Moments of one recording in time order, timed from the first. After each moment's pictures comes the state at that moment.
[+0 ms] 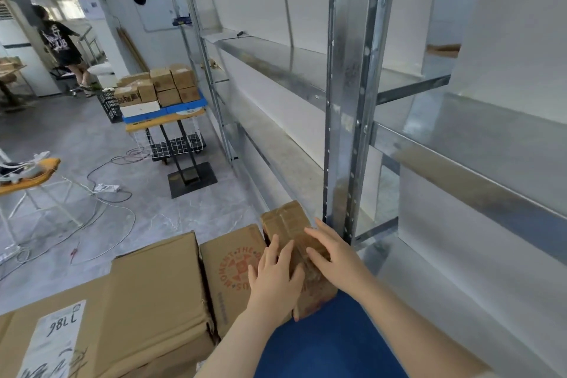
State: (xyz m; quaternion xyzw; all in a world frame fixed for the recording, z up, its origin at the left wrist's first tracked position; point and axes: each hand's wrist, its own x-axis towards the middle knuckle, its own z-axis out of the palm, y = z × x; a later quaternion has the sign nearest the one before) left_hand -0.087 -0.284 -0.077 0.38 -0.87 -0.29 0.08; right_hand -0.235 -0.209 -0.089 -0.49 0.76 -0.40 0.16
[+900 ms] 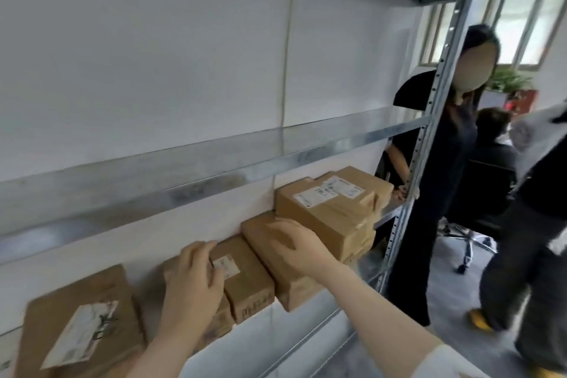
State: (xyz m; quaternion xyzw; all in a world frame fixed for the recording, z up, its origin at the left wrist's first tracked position) left_hand 0.039 0.412 0.030 -0.38 -0.84 -0.37 0.08; right_hand 0.153 0.614 0.040 0.19 0.92 -0.28 -0.21
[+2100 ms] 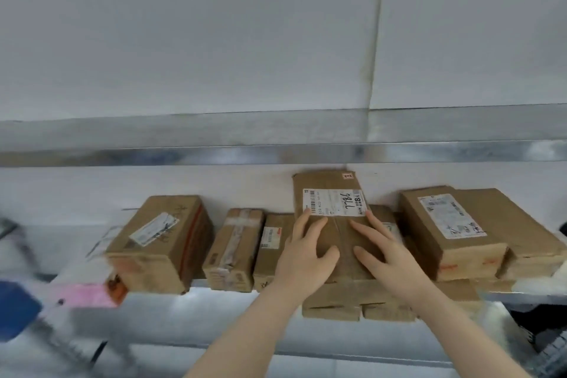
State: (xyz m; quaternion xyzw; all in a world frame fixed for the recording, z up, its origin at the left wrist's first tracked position) left_hand 0.117 0.625 0.000 -0.22 -0.89 -0.39 -0.01; right_hand 0.176 0.805 -0.001 0.01 0.91 -0.41 -0.11
